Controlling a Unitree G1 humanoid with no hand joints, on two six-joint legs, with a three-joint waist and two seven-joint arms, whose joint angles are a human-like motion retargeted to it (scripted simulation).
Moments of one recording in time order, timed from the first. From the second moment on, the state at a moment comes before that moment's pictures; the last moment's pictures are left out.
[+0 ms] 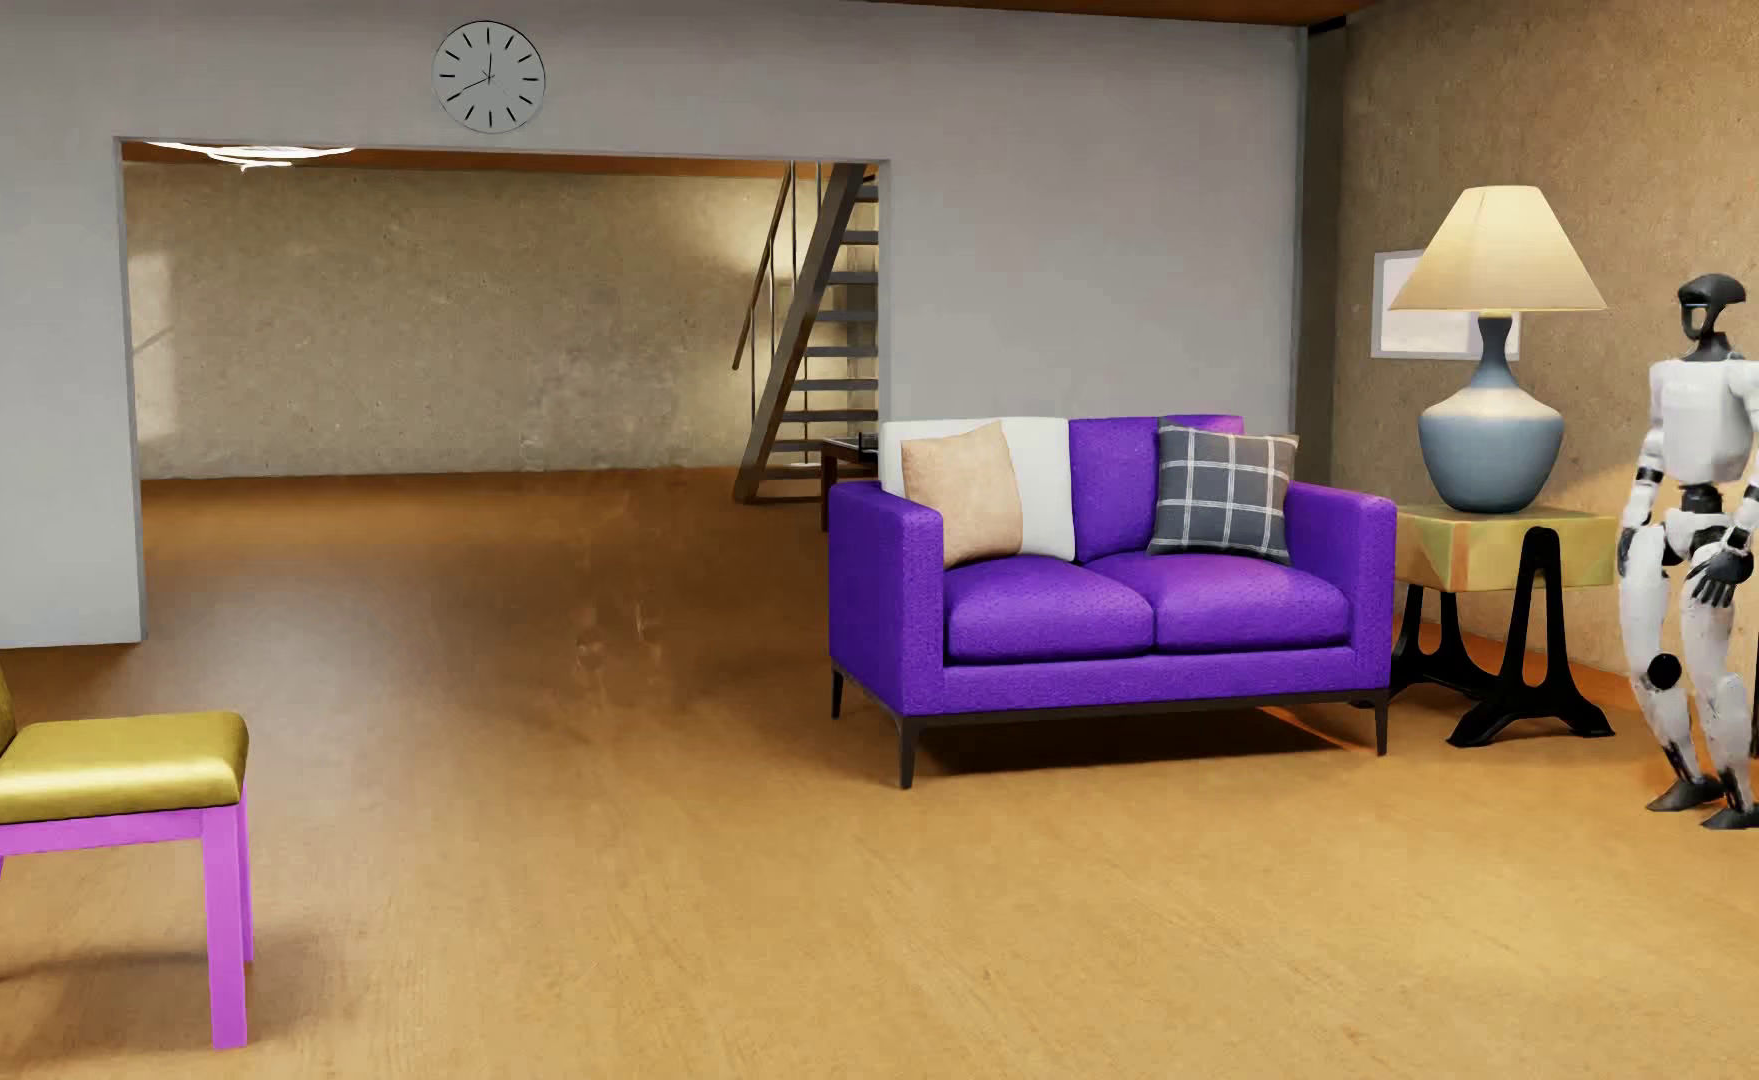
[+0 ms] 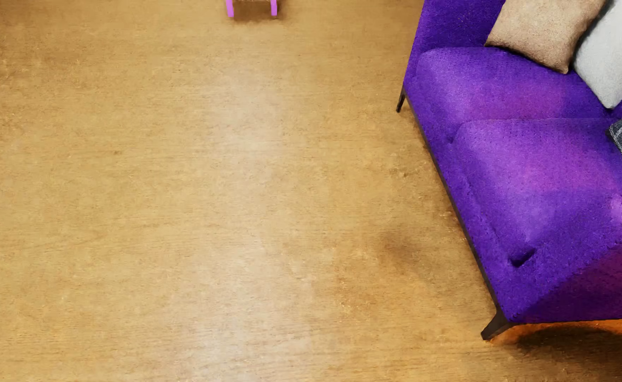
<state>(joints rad) 0.07 -0.07 0.04 0.01 0.15 0.02 0.00 0.00 0.05 0.23 0.46 0.15 0.16 -0.13 -0.17 0.32 -0.33 0.00 0.00 -0.65 0.68 0.90 0.87 0.00 0.00 0.00 0.00 0.00 0.00</state>
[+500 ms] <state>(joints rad) -0.54 0.29 0.29 0.07 0.11 0.02 0.00 0.00 0.13 0.62 0.40 0.30 0.02 -0.09 -0.52 0.33 -0.36 0.00 0.00 -0.55 0.64 1.00 0.76 0.00 0.00 0.00 0.00 0.00 0.00</state>
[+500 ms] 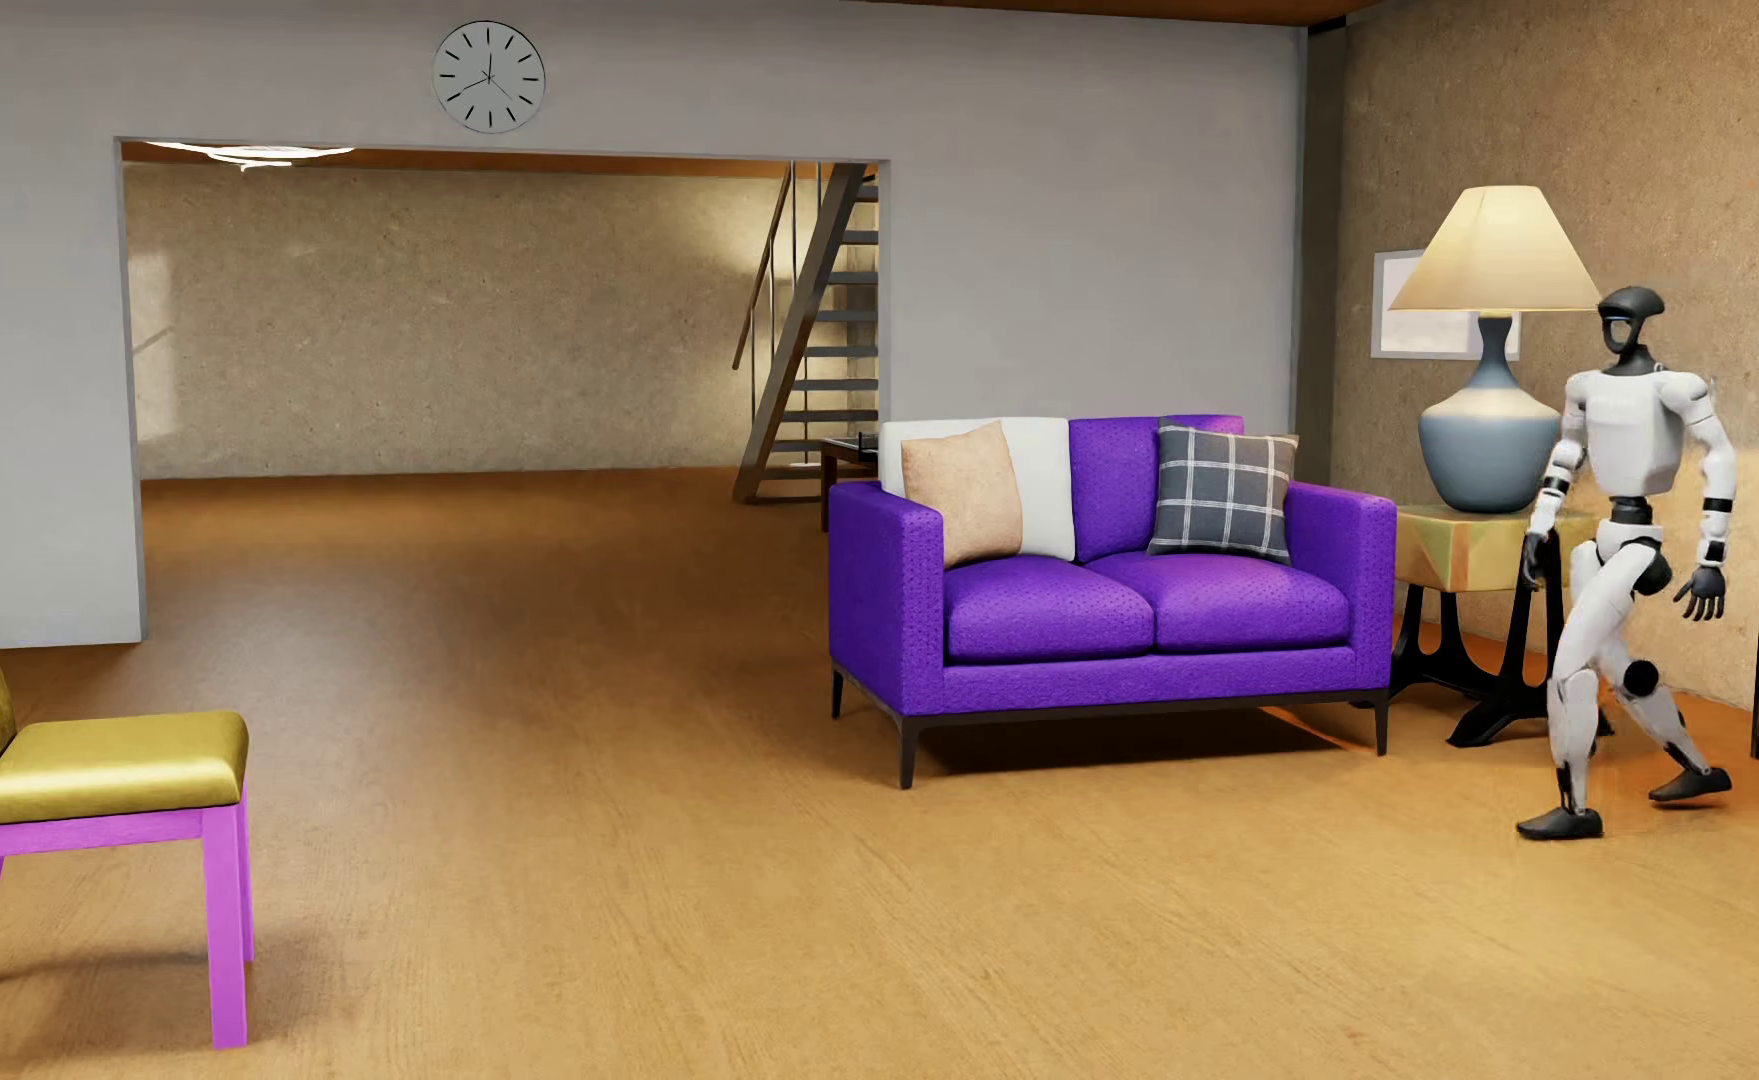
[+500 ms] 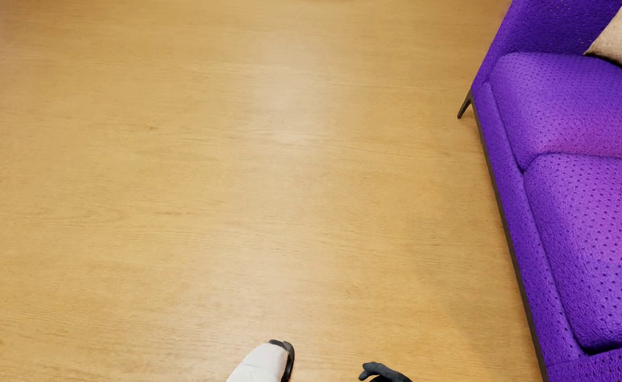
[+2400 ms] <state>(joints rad) -0.21 -0.09 0.12 0.13 0.23 0.03 0.00 0.00 0.14 0.97 0.58 0.34 0.28 -0.22 0.00 0.36 -0.40 0.00 0.00 -0.38 0.66 0.91 0.86 0.00 0.00 0.00 0.00 0.00 0.00</state>
